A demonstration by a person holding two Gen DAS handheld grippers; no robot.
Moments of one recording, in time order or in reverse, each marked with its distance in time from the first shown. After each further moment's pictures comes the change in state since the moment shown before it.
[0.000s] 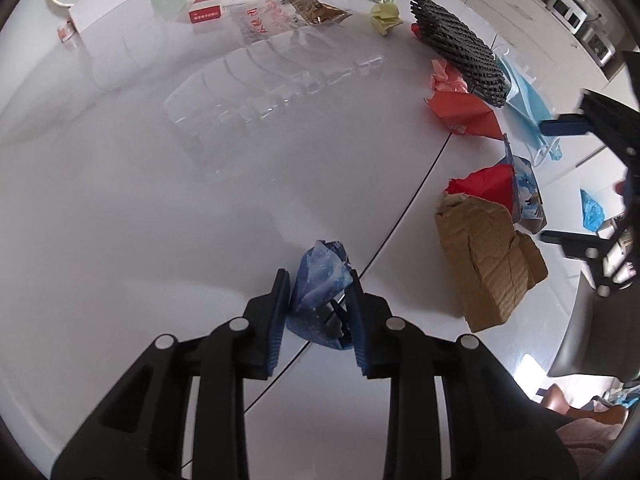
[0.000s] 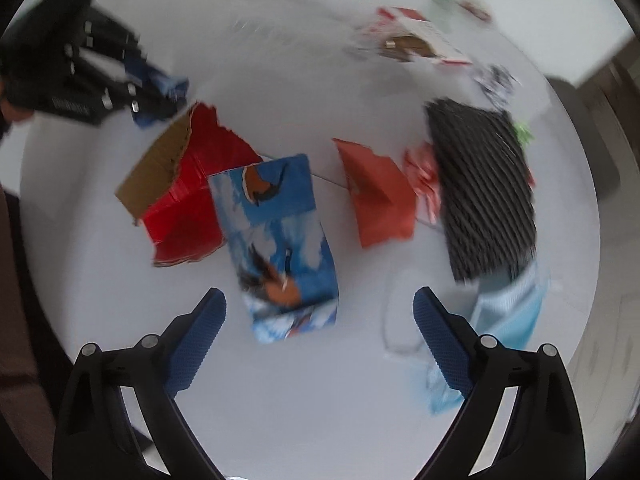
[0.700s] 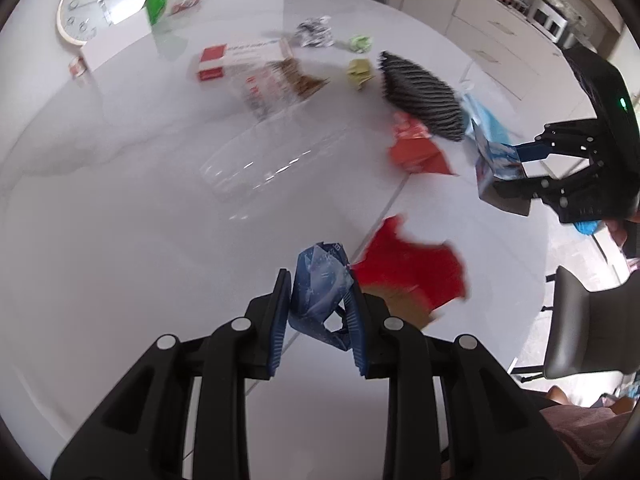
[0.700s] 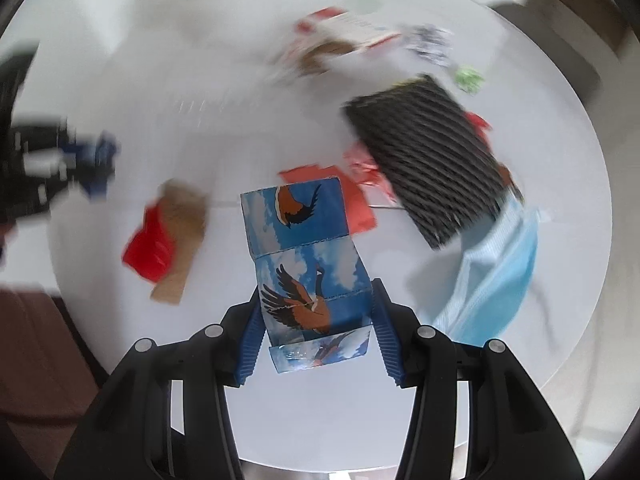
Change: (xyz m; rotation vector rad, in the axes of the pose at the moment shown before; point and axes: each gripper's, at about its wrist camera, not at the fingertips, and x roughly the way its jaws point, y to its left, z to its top) left arm -0.065 -0.020 0.001 0.055 -0.113 -0.002; right arm -0.043 -0.059 -0.022 0.456 -0.064 0.135
